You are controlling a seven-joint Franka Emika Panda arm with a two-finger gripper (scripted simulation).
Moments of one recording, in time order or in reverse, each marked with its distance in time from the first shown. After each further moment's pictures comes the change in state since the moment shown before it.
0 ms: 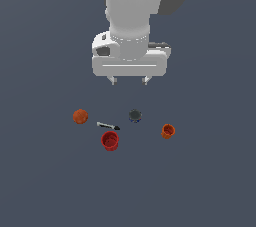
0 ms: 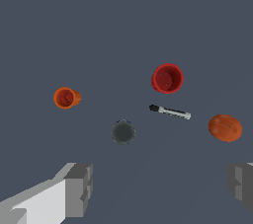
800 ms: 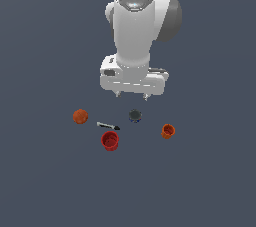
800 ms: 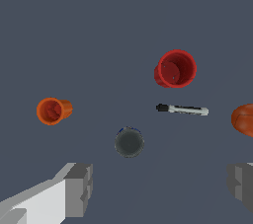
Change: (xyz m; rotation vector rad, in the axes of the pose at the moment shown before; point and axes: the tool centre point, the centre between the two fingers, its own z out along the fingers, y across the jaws) arm 0.002 -0.008 0.067 -0.001 0.004 0.137
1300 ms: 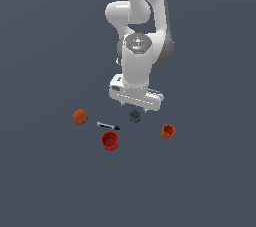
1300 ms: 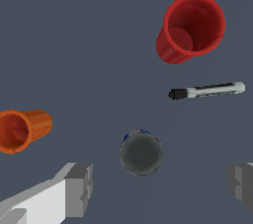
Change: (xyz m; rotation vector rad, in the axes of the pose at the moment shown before) arm -0.017 -0.009 0.094 -0.002 0.005 0.198
